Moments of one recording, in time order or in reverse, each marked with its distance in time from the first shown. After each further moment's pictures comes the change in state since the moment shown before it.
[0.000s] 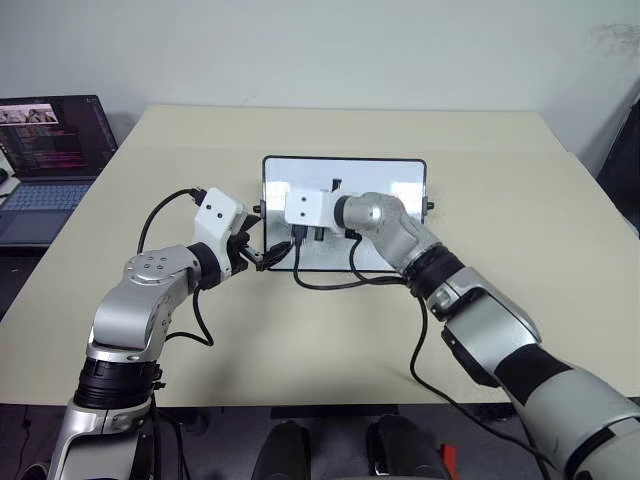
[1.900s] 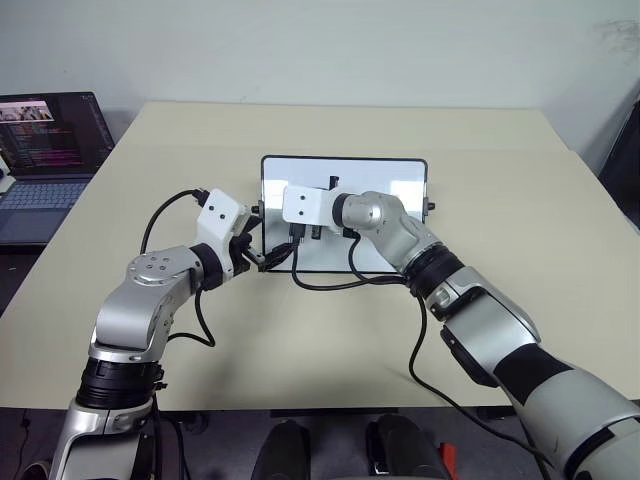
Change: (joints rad) left arm 0.000 -0.005 -0.008 -0.001 -0.001 -0.003 -0.001; right arm 0.028 0.018 -0.036 -0.015 0.042 -0.033 0.023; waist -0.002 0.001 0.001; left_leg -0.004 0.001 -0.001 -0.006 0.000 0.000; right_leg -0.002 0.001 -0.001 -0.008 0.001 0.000
